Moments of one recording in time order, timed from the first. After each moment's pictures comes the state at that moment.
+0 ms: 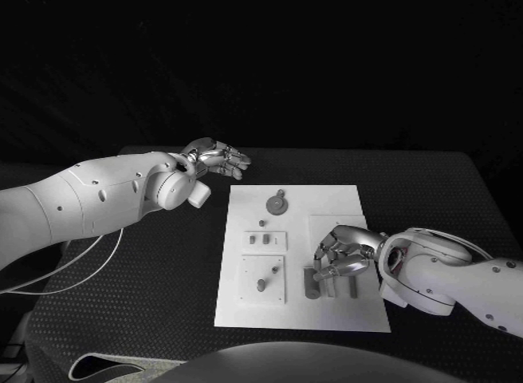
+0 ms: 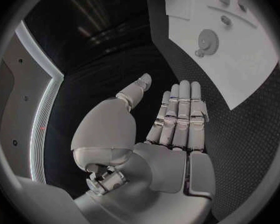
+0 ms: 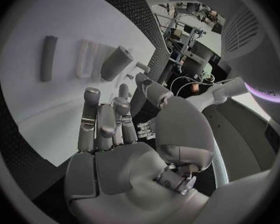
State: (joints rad) left arm 1.25 -0.69 -0.17 1.15 -0.26 -0.16 0.12; left_hand 1.07 -0.10 0.49 -0.25 0.05 0.79 0.20 0.32 0.46 1.09 0.15 0.10 0.19 0.93 0.08 0.57 0.62 0.01 0.94 -0.01 0.06 0.97; right arm 1.10 -0.90 -0.20 1.72 -1.20 -0.16 -0.17; right_hand 1.00 -0.25 0.68 -0.25 0.05 1.08 0.06 0.30 0.71 1.13 -0.04 1.16 1.11 1.25 -0.14 1.48 1.04 0.25 1.10 -0.01 0.87 1.31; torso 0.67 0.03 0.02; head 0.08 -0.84
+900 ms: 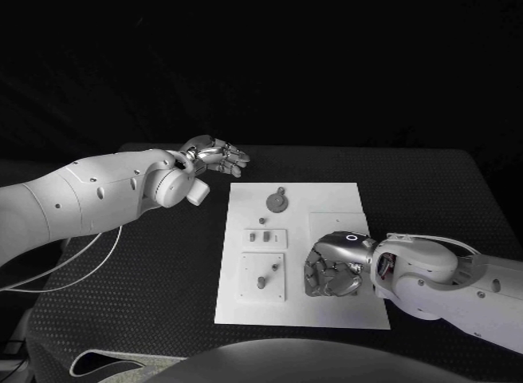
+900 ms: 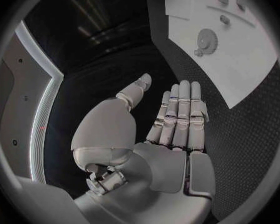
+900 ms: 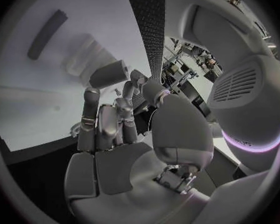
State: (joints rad) left arm 1.25 -0.69 -0.17 1.15 -0.26 -0.15 0.12; left_hand 1.07 -0.10 0.49 -0.25 0.05 0.79 0.20 0.33 0.46 1.09 0.15 0.10 0.19 0.93 0.08 0.57 0.62 0.01 0.94 -0.01 0.06 0.97; right arm 1.07 -0.87 -0.20 1.72 -1.62 -0.13 -0.01; right_hand 1.08 -0.21 0.68 -0.28 0.05 1.17 0.03 0.37 0.82 1.20 -0.08 1.19 1.13 1.27 -0.15 1.49 1.05 0.25 1.10 -0.01 0.87 1.31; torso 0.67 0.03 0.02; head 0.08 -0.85
